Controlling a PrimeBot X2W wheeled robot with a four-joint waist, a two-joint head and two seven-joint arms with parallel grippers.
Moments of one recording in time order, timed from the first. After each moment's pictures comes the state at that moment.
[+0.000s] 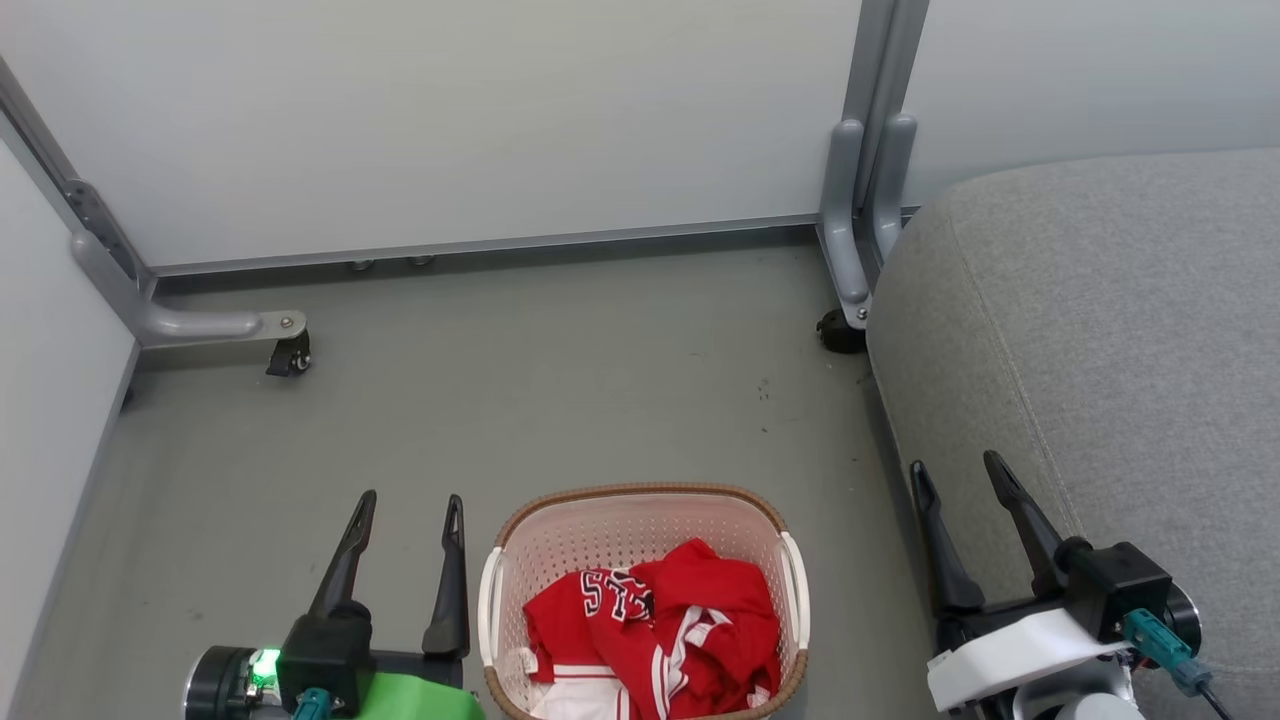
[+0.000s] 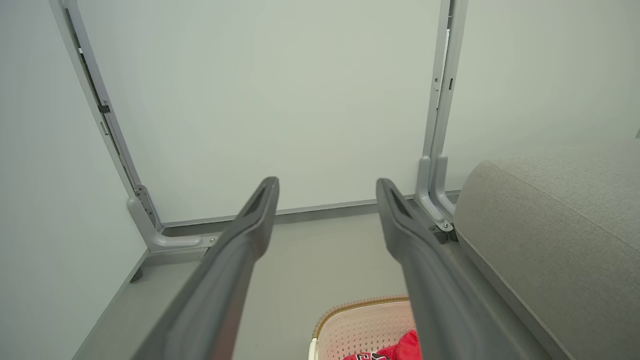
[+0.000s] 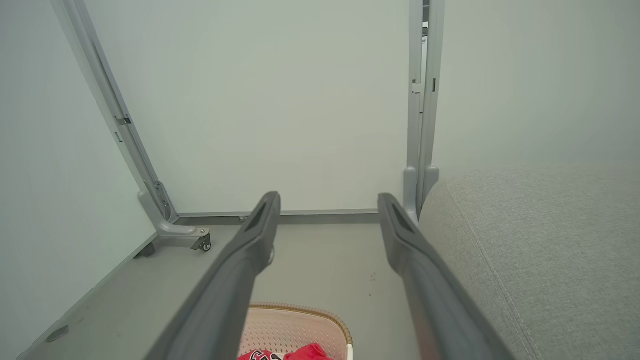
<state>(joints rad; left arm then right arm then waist) 0.06 0.05 -0.18 0.07 -0.08 0.00 -0.25 0.04 -0.05 0.09 0.09 0.15 0.13 -0.25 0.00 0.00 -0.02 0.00</state>
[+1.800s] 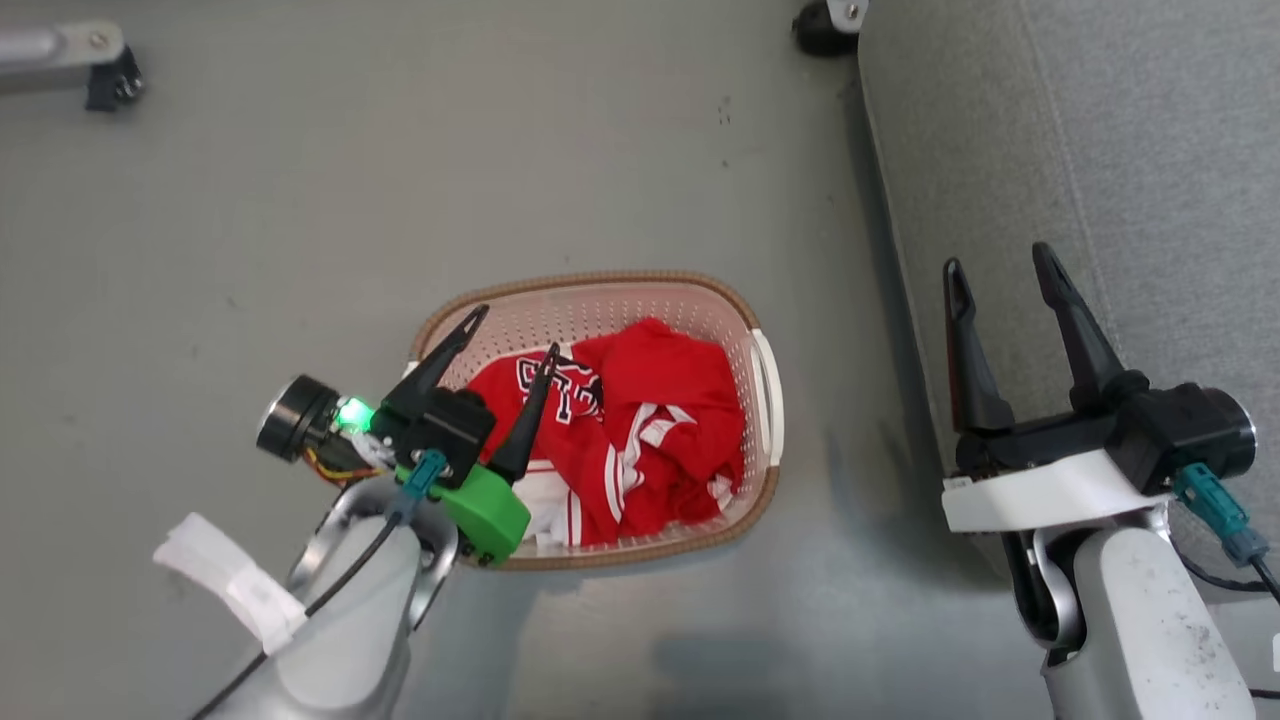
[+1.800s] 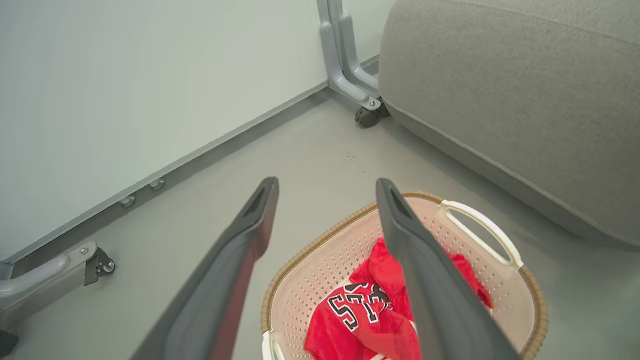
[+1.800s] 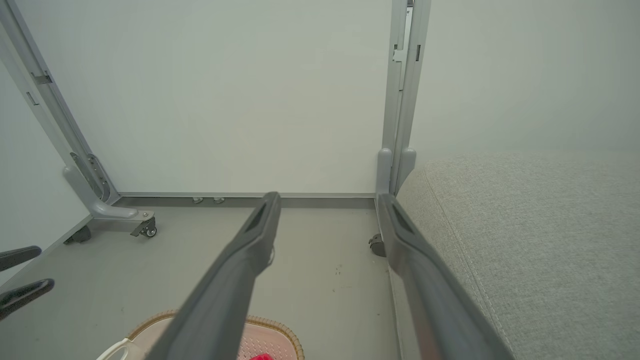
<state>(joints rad) -0.46 0.13 -0.40 0.50 0.03 -0.12 -0.26 -0.21 -0.05 0.05 0.01 0.08 0.13 -0.26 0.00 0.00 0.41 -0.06</state>
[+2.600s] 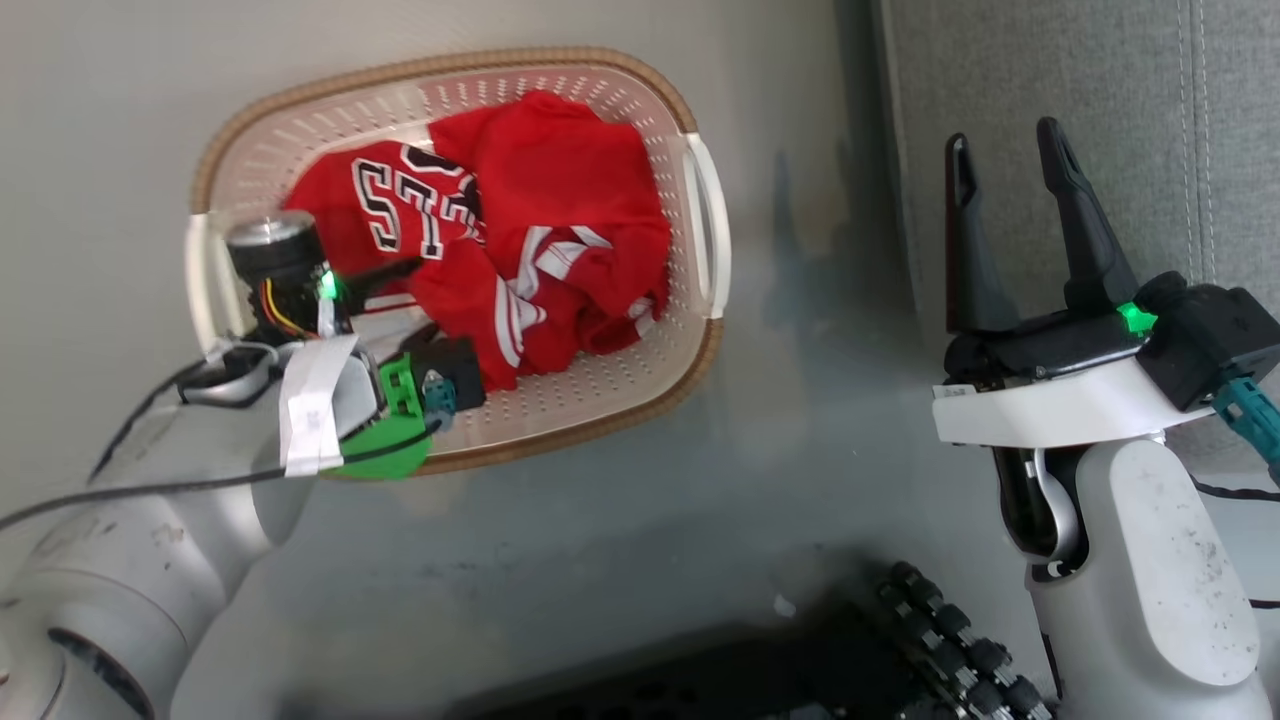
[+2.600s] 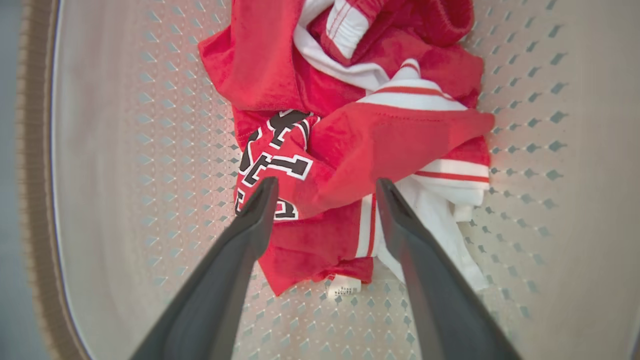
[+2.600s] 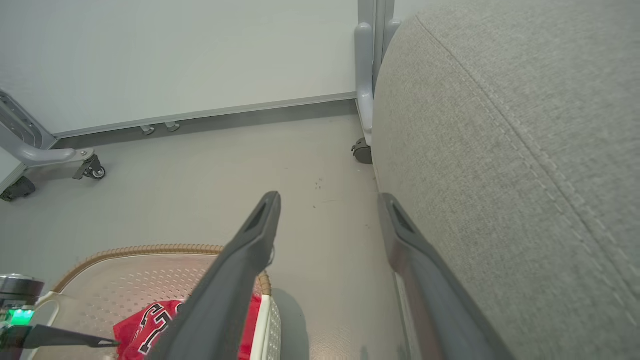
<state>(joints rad) -1.05 0.29 -1.20 1.10 0.17 -0.13 -0.26 -0.37 -0.05 0.09 -0.01 0.20 0.13 -0.26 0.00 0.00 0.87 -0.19</state>
